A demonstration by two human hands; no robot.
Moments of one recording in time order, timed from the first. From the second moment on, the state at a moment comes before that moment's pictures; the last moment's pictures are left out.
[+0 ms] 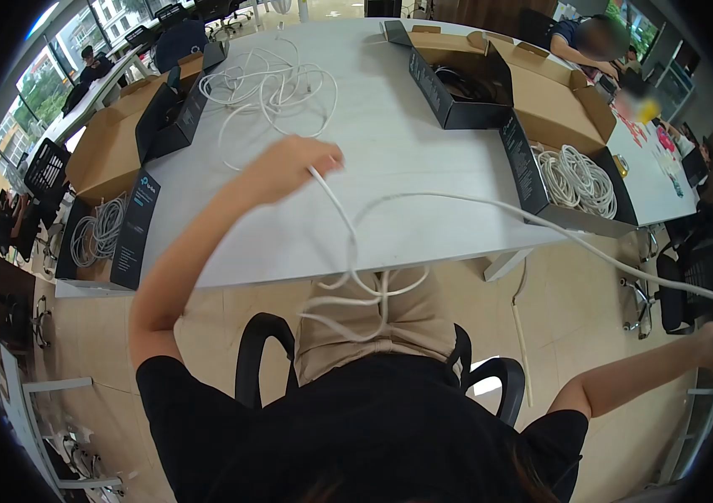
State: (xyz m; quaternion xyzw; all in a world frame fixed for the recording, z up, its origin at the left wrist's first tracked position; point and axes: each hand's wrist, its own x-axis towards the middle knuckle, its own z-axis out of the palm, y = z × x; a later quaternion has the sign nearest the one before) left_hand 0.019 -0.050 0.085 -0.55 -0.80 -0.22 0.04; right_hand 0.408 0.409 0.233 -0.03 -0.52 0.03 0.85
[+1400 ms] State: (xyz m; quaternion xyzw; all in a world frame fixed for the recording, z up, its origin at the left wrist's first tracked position) left_hand -0.183 -0.177 0.076 -0.23 -0.91 -0.34 0.13; right_hand 0.430 0.465 0.135 -0.18 -0.70 0.19 0.67
